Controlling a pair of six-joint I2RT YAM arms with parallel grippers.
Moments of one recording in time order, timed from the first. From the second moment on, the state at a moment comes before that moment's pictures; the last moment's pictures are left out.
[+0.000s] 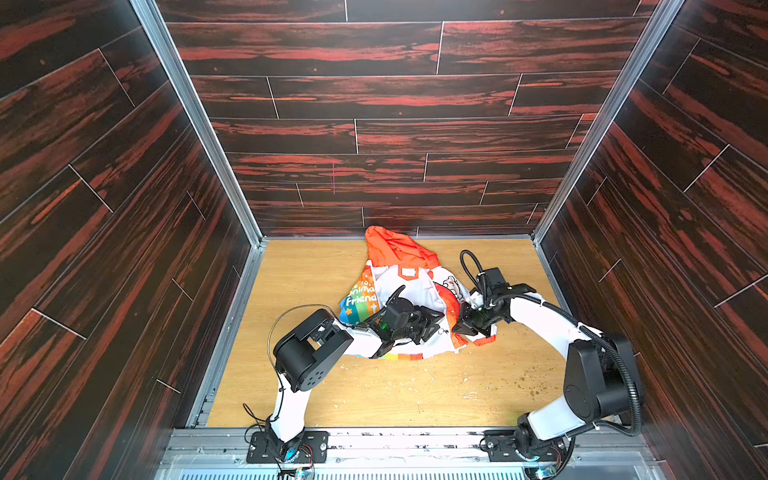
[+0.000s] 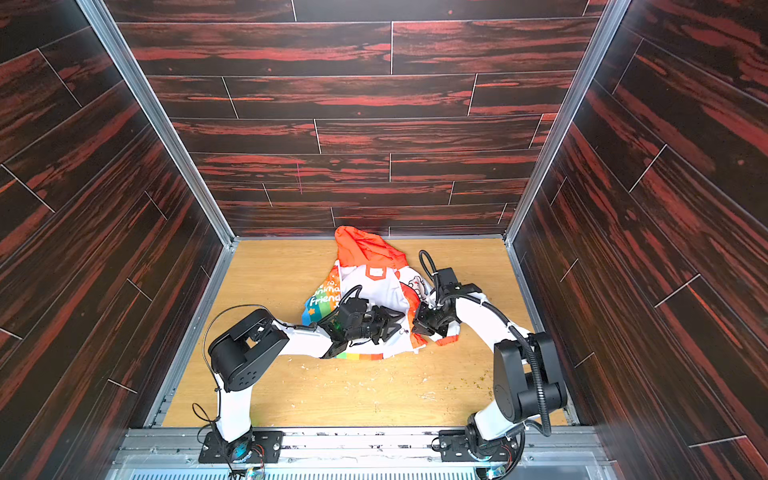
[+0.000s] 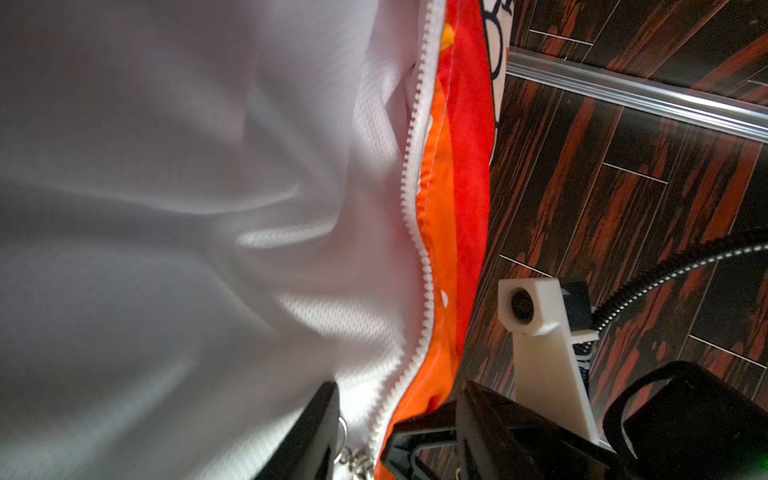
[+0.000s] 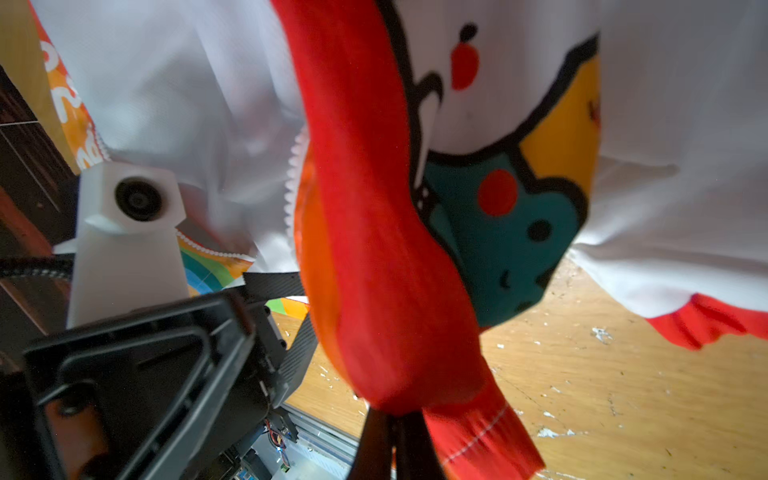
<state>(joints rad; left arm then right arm) -0.79 1.99 0.95 0.68 0.34 -1.70 0.28 1.56 1.05 -0.80 -0.48 0.61</state>
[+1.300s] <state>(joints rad) -0.80 2.11 0.88 1.08 0.30 -1.86 0.27 1.56 1.05 -0.79 -0.52 0.62</state>
